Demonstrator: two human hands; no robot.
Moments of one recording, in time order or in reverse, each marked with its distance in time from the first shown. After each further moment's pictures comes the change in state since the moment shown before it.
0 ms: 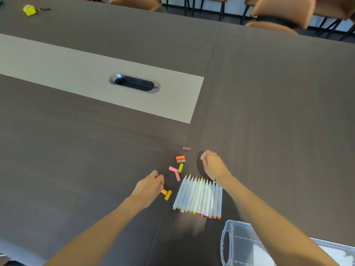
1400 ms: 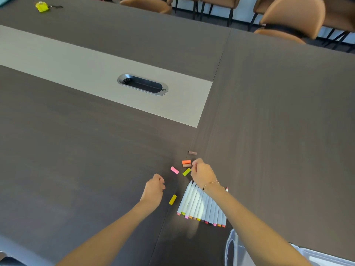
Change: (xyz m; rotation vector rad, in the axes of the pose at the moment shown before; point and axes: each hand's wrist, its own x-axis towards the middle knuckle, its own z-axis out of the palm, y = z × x) left_hand 0.011 0.011 0.012 -1.129 0.171 -0.614; right_hand -0.002 -0.052 0.028 0.093 -0.055 0.066
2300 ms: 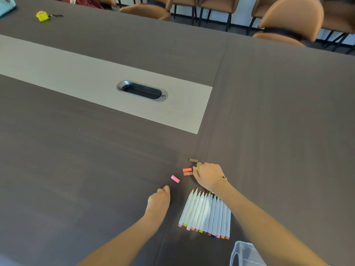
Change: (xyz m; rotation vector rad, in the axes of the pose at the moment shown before) left_hand 0.001 0.013 0.014 0.891 -0.077 0.158; right_hand 0.029 0.012 -0.022 -0.563 0.037 -0.278
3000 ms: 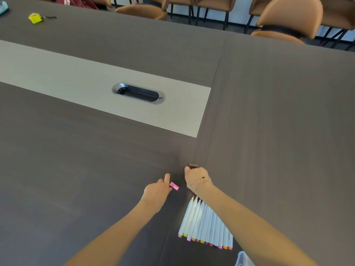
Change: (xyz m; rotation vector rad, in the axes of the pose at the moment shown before) left_hand 0.043 -0.021 -0.025 0.059 0.143 0.140; right_hand 0.032 -0.034 0.009 -0.310 -0.251 -0.032
